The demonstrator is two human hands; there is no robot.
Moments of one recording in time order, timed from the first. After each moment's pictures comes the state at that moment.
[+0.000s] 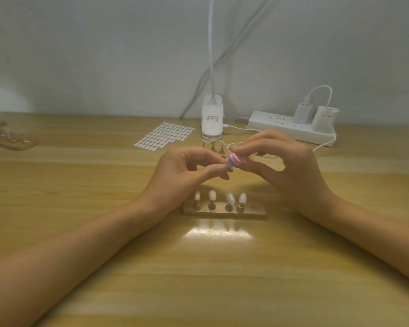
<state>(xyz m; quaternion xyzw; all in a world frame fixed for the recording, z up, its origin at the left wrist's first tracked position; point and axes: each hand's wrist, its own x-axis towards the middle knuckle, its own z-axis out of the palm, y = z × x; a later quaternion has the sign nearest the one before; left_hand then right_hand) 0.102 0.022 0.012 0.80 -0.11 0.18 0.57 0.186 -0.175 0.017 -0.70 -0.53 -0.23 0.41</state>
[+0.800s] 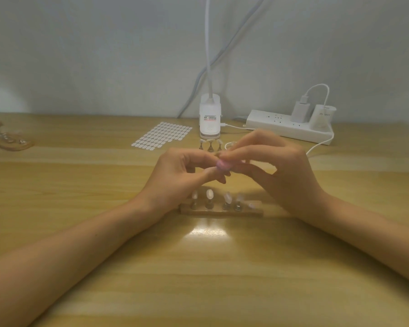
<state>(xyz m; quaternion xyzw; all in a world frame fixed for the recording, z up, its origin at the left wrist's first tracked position) 0.101 0.022 0.011 0.81 -0.11 0.17 0.55 0.182 -0.169 0.016 -0.68 -0.57 -0.25 0.38</state>
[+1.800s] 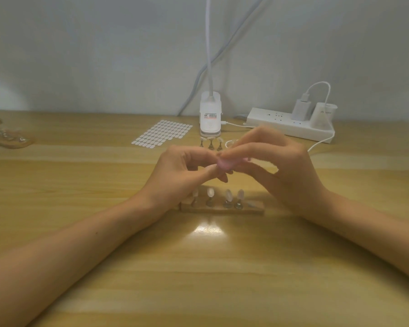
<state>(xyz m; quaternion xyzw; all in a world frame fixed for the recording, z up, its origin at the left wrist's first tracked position) 0.101 0.021 0.011 0.80 -0.10 0.16 0.57 0.180 -0.171 0.020 -0.69 -0.58 -0.27 0.35</state>
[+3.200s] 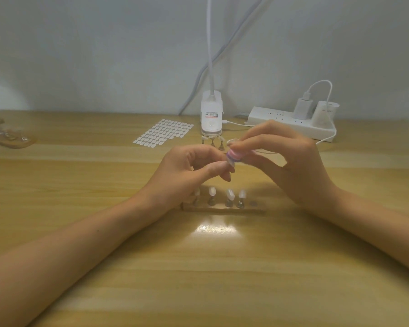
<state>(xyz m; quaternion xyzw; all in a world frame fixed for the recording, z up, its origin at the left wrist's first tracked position) 0.100 0.021 0.014 0.80 -0.13 0.13 0.57 0.187 -0.177 0.021 -0.70 -0.56 -0.26 0.37</state>
